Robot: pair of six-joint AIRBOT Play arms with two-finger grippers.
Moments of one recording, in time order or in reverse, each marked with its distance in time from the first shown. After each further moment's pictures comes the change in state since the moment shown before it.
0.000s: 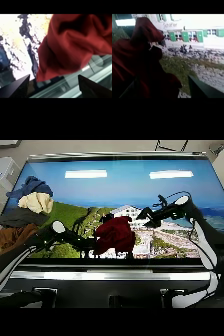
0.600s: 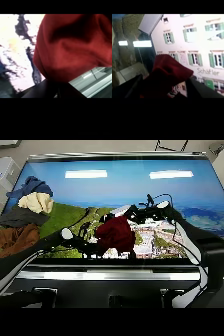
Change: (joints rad) left arm -0.089 -0.032 -0.048 -0.040 0.122 -0.010; right arm 0.166 -0.096 -0.002 0.201 -0.342 -0.032
